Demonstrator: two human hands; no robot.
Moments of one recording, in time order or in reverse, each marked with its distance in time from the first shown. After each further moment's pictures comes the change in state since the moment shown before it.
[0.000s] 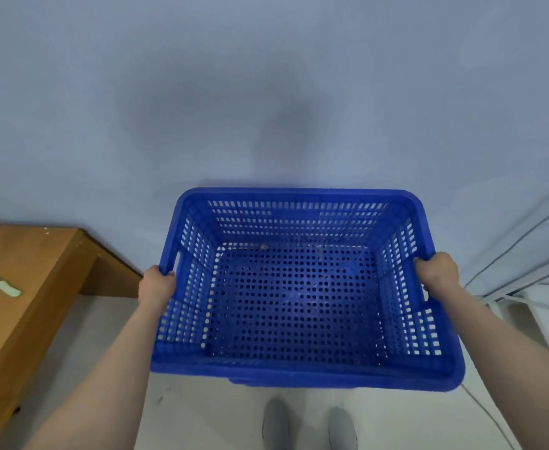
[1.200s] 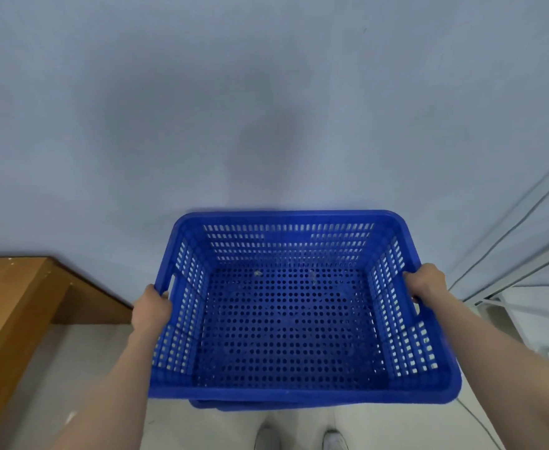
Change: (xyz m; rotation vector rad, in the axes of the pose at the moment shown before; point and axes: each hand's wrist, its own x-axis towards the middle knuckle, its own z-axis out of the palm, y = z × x) left_hand -0.001 0.025 0.026 0.187 -0.039 0.145; right_hand 0.022 -0.003 -0.017 -0.059 -0.070 0.094
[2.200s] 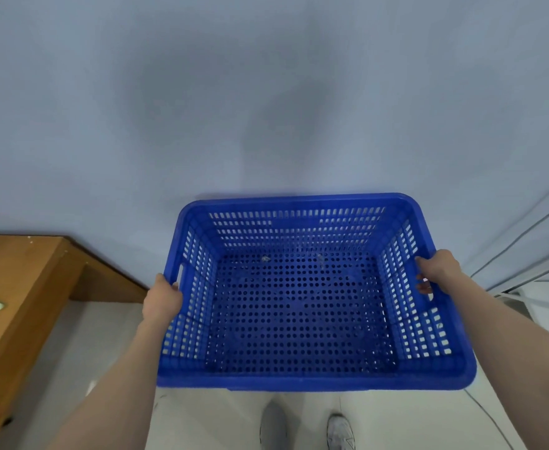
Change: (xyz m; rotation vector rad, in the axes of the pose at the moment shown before) left_hand -0.022 0.000 0.000 0.044 -0.050 -0.027; right_hand 0.025 -0.004 0.002 0.172 -0.132 0.083
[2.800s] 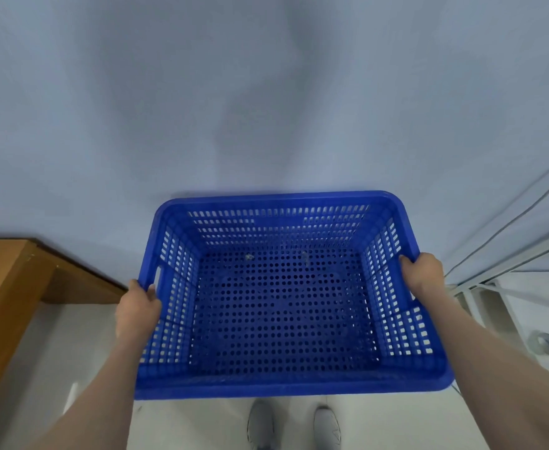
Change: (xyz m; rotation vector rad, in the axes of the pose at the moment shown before) left_hand 0.008 -0.009 0.012 0.019 0.147 0.082; right_hand -0.011 0.011 0.009 -0.154 0.218 -0.228
